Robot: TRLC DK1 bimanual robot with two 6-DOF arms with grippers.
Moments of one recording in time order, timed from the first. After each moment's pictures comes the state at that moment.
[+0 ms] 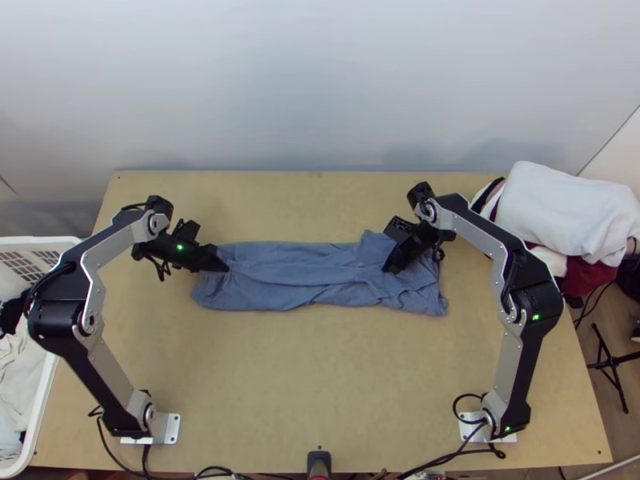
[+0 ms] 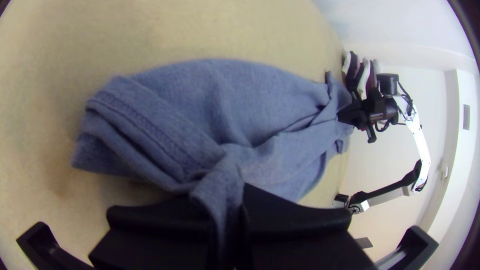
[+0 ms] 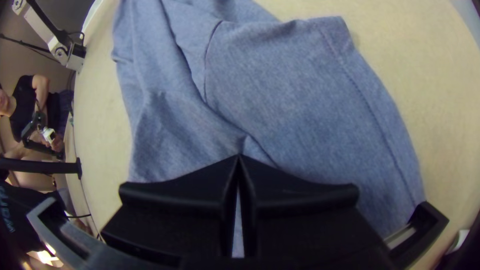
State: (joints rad) left arm 0.05 1.93 1.30 -0.89 0.74 0.13; right arm 0.29 2.12 1.54 -0.97 -0.48 -0.69
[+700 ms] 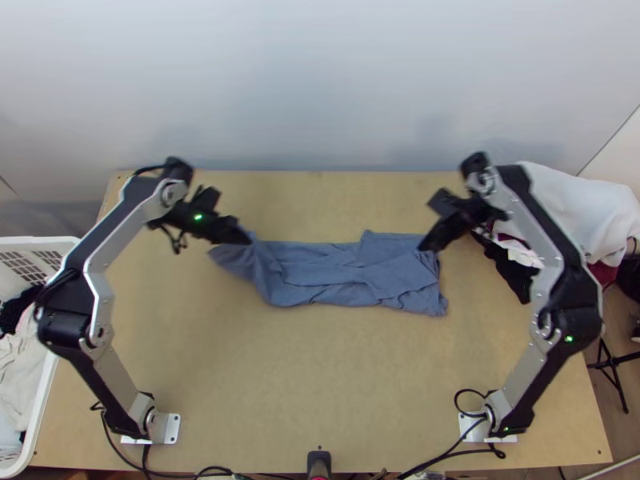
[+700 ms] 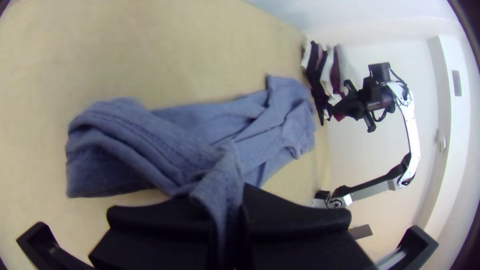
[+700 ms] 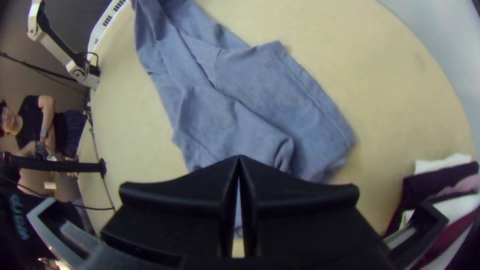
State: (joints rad) left arm -0.12 1.89 1.61 -1.04 0.76 0.02; right arm 0.12 1.93 1.70 -1.30 -0.52 -0.76
